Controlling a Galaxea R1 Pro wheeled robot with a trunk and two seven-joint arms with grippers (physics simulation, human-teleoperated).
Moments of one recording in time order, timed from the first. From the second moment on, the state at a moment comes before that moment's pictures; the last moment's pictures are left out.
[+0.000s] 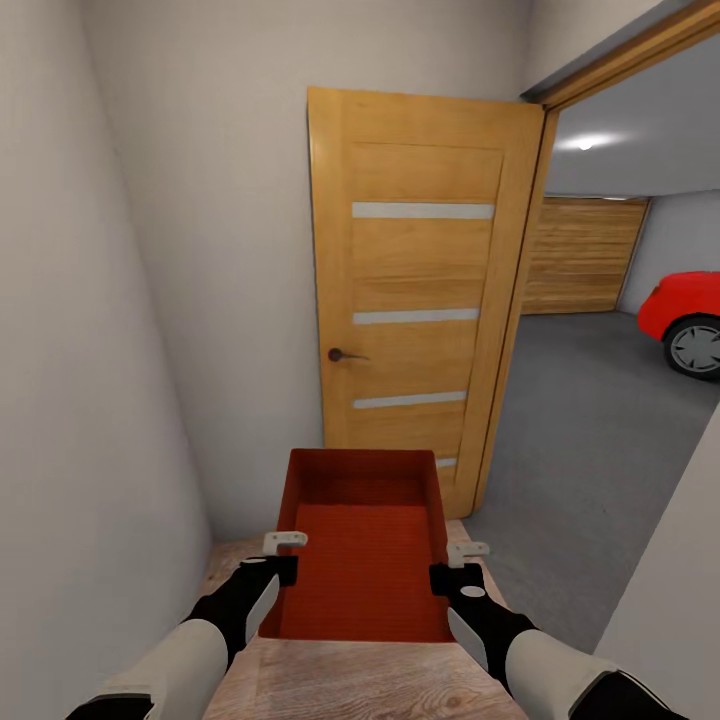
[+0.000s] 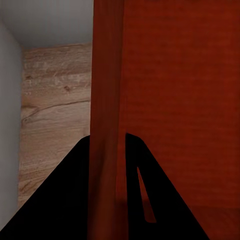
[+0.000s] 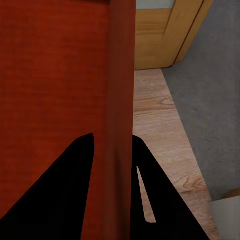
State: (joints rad) left arm -0.71 -0.14 0.06 -0.34 -0.05 0.27 0.16; right arm -0.73 0.07 0.53 -0.15 -0.44 -0.08 -0.24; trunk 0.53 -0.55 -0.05
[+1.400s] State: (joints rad) left arm -0.71 -0.14 0.06 -0.34 -0.05 0.27 0.16; right arm -0.73 0.08 0.53 -0.15 -0.44 -0.09 -0.24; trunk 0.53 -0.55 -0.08
